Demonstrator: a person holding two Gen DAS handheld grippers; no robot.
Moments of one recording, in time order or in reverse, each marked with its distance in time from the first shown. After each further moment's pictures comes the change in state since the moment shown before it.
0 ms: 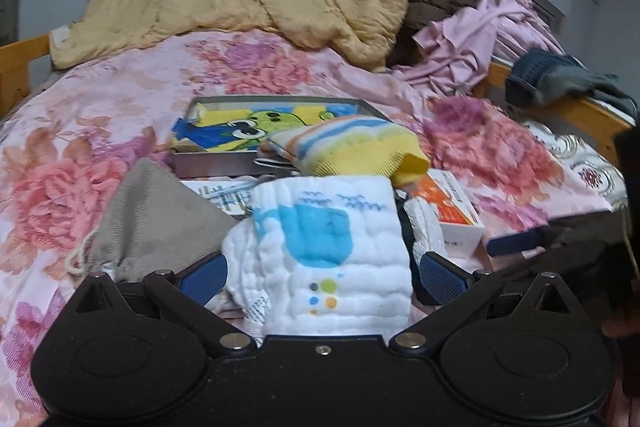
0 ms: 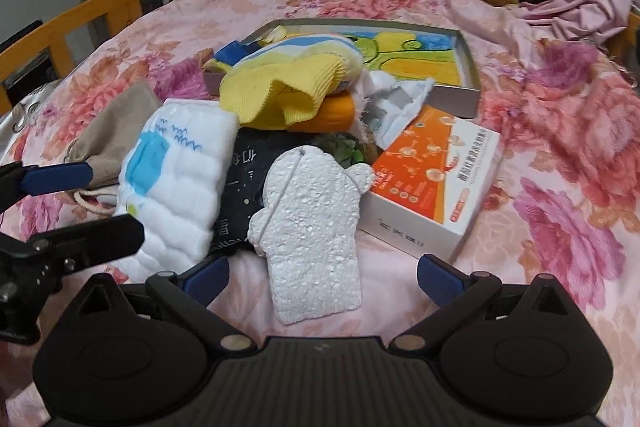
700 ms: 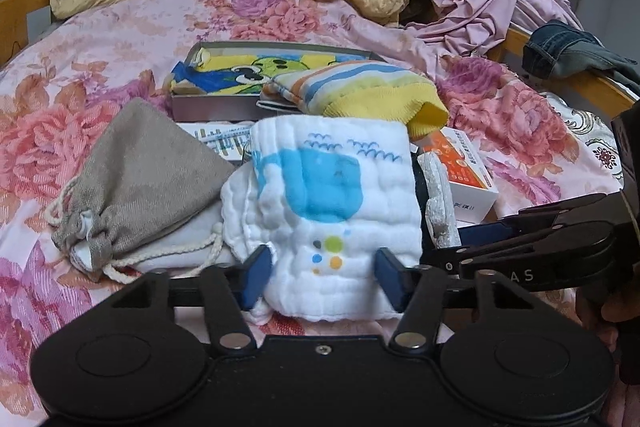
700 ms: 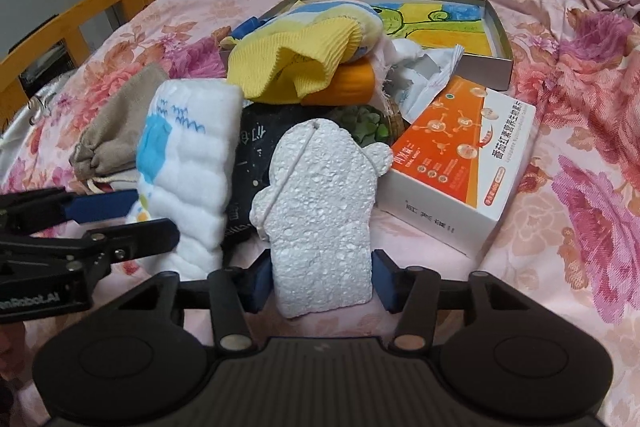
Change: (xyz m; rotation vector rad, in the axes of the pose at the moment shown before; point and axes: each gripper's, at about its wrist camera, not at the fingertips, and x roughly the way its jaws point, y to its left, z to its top) left arm 0.022 0.004 -0.007 -0.068 0.143 0.011; right arm 0.014 -0.009 0.002 0.041 0.067 0.098
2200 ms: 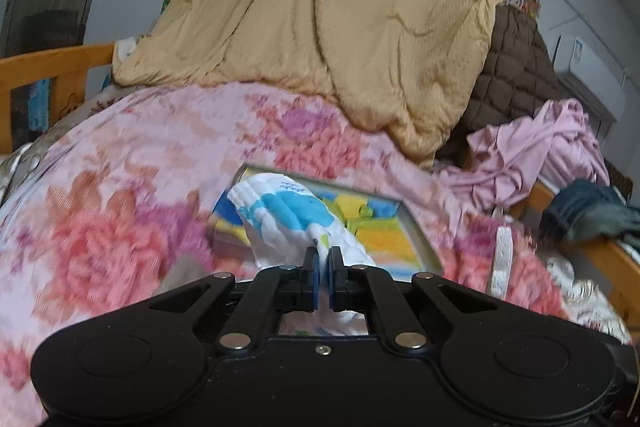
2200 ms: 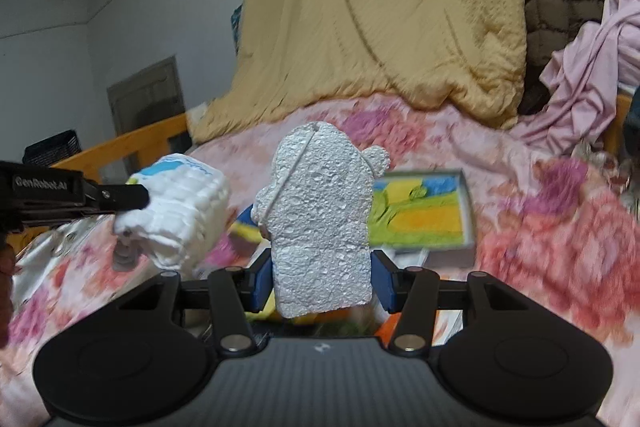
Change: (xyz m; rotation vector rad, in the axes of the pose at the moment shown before) left arm -0.063 0.005 0.091 -0.184 -0.319 0.076; right arm -0.066 -0.018 0.050 -0.004 -0.533 -0.042
